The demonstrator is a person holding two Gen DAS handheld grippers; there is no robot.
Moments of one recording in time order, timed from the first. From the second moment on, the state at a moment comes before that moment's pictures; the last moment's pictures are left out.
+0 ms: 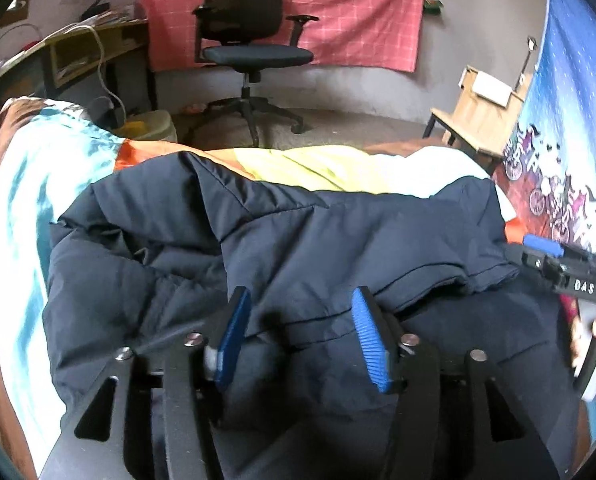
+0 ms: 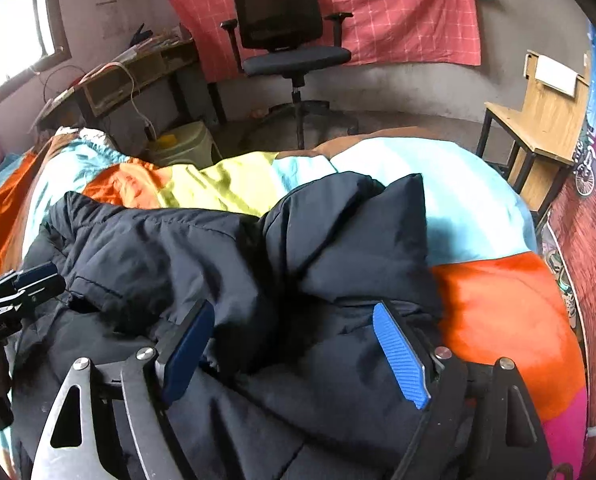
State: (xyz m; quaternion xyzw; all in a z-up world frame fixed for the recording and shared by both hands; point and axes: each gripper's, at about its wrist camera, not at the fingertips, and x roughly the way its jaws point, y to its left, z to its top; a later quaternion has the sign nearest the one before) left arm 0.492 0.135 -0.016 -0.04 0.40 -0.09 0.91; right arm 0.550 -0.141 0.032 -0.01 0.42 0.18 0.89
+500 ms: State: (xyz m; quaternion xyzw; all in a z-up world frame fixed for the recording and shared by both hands) left arm 0.448 0.127 0.029 -0.06 0.36 -0.05 0.93; right arm 0.506 -0.129 0.072 0.00 0.37 0.22 0.90
